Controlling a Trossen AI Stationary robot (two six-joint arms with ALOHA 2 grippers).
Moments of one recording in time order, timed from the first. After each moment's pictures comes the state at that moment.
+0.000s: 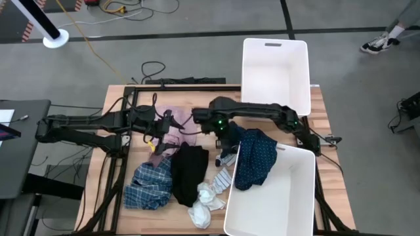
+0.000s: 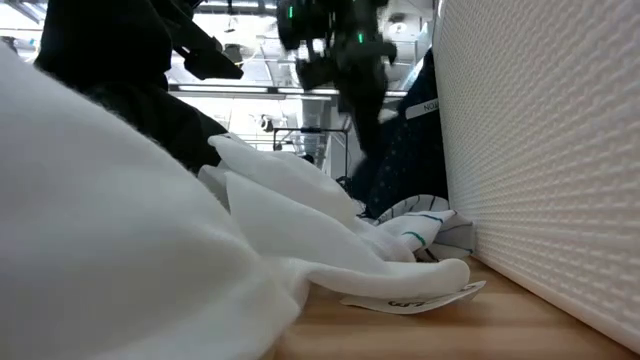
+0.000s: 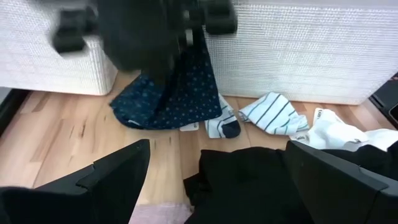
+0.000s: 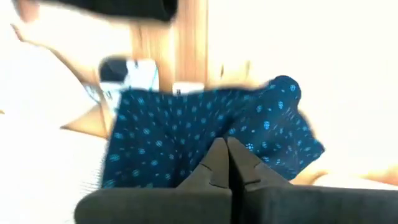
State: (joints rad) left arm 0.14 0.93 0.73 -0.24 0.19 0.17; right arm -0.12 2.23 2.22 -1.57 -0.02 -0.14
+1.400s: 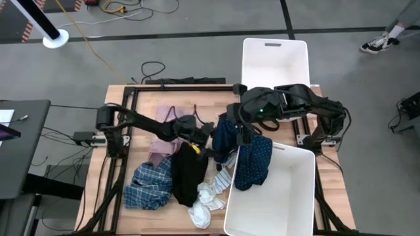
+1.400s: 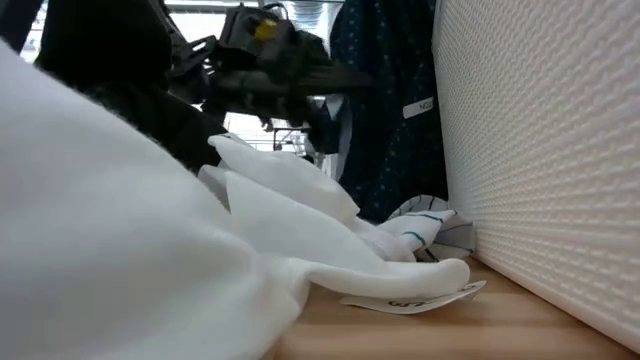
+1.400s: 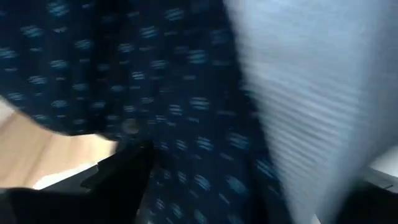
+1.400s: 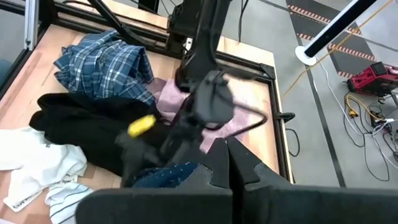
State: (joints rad) left arm 0.13 1.82 0.87 0.82 0.39 -0.18; right arm 0.13 1.75 2.35 -1.24 0.27 -0.21
